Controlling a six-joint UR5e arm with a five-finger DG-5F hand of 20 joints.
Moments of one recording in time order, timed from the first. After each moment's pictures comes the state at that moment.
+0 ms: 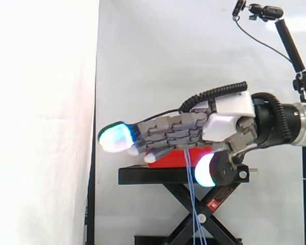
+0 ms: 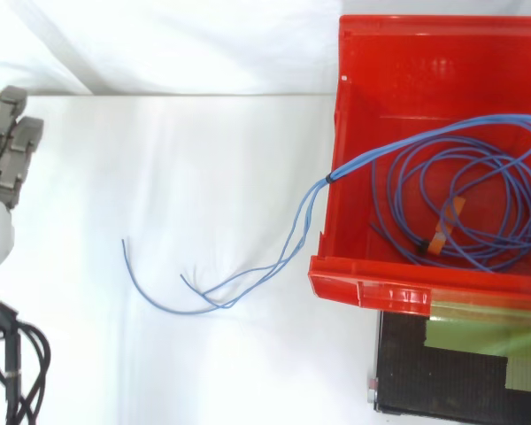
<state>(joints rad) 0.21 -2.16 -1.34 -2.74 -1.52 -1.16</state>
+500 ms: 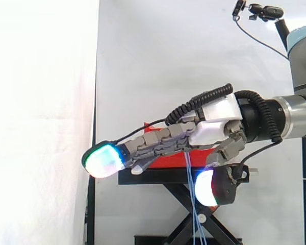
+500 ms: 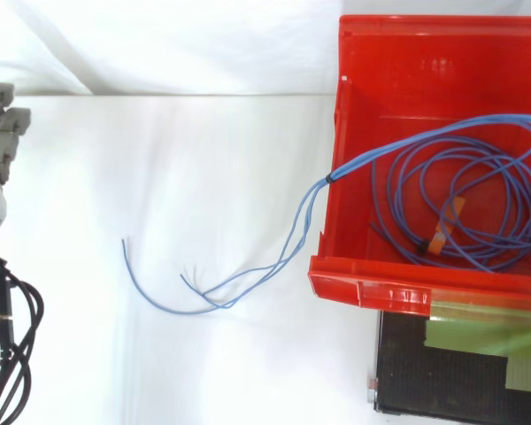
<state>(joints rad) 0.19 -2.26 -1.11 -3.01 -1.66 -1.24</state>
